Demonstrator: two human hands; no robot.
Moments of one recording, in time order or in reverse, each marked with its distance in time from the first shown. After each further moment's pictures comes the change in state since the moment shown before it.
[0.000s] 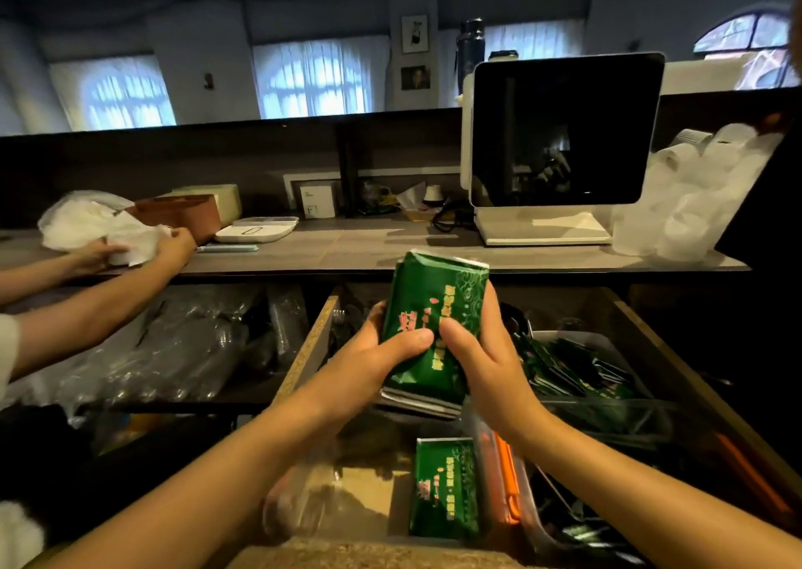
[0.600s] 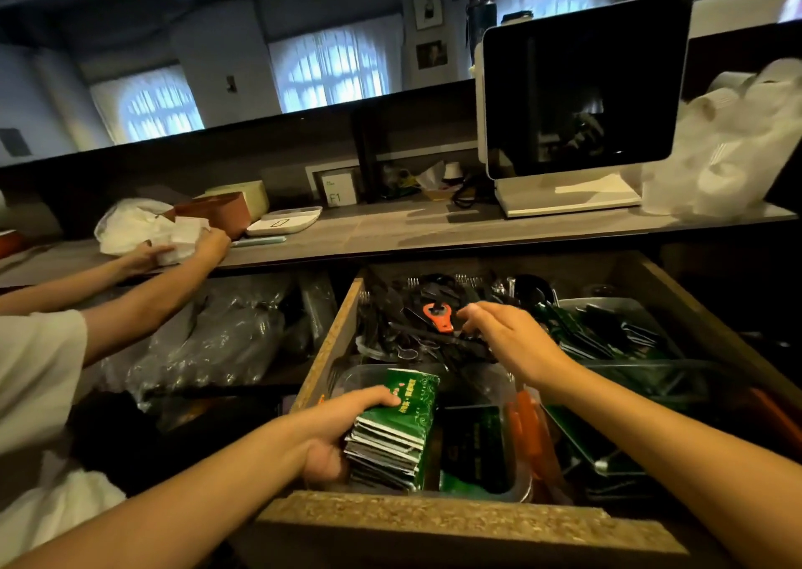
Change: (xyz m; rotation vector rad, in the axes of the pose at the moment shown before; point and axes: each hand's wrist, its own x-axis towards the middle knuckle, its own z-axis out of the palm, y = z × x) left_hand -0.027 -0.058 -0.039 -0.119 0.089 -0.908; right_hand 0.003 0.025 -0.034 -0.618 -0.162 0.335
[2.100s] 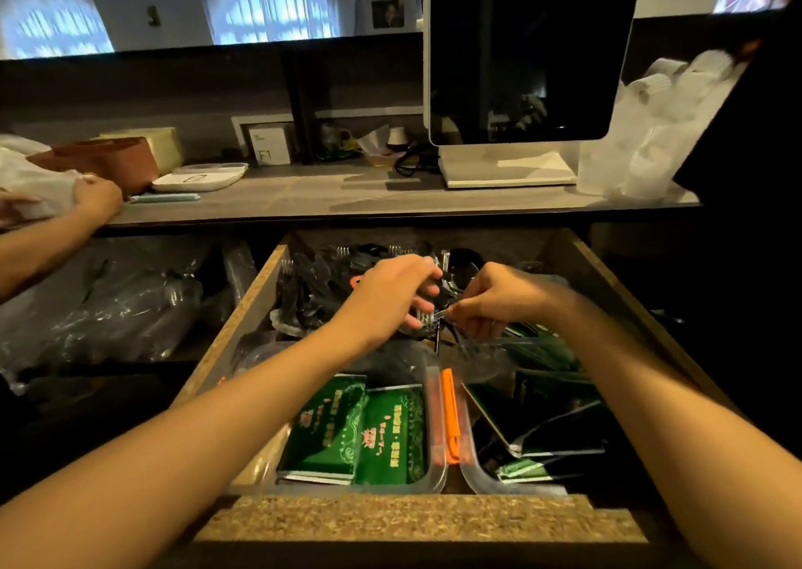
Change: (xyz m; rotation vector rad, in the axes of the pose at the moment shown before) left_hand 0.051 0.082 0.118 0.350 0.075 0.973; right_hand 0.033 0.056 -0.071 -0.162 -0.350 0.314
